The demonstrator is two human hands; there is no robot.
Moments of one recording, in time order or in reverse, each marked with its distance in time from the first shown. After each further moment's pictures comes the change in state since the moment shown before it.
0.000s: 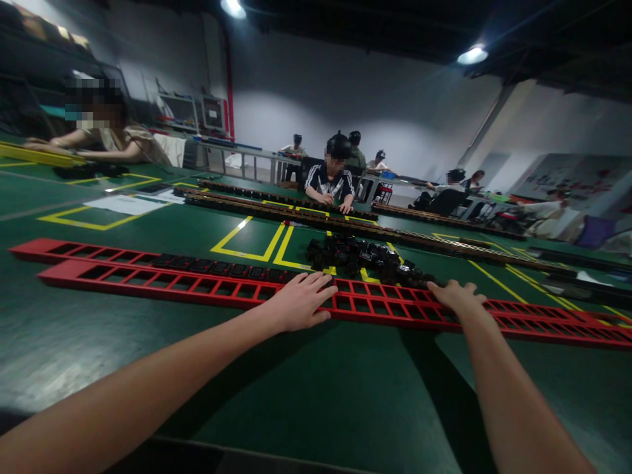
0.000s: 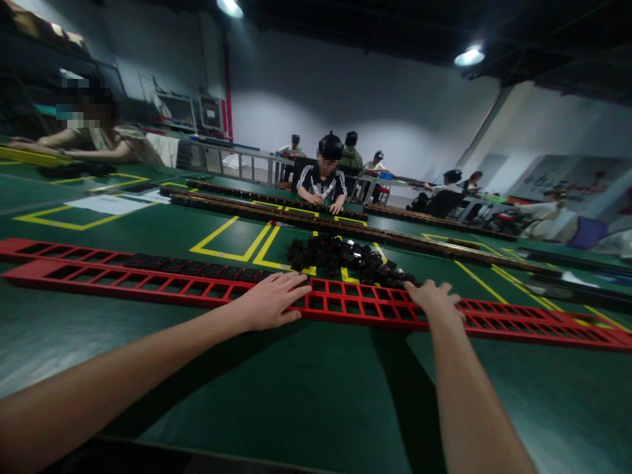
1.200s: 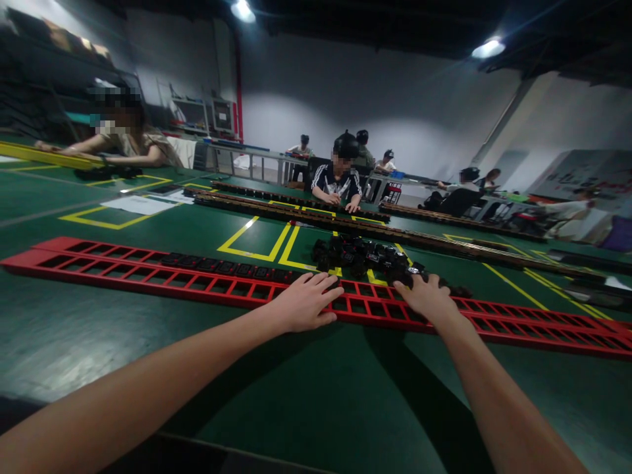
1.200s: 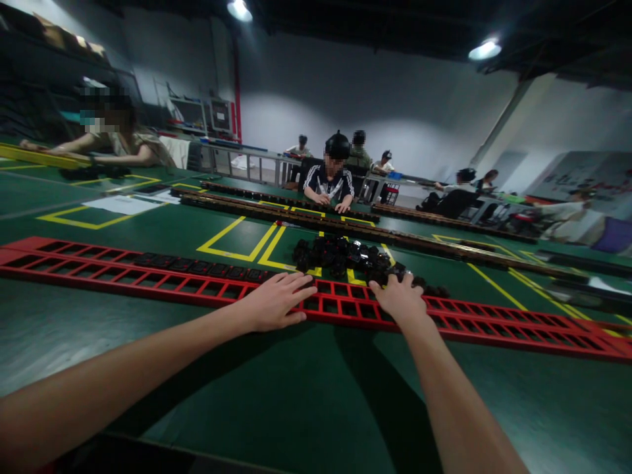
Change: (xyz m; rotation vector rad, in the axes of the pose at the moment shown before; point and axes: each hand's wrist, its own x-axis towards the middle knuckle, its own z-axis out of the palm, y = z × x) left_hand 0.001 -0.001 0.002 0.008 0.029 0.008; right_hand -0.073 -0.054 0.006 -0.095 0.006 -0.366
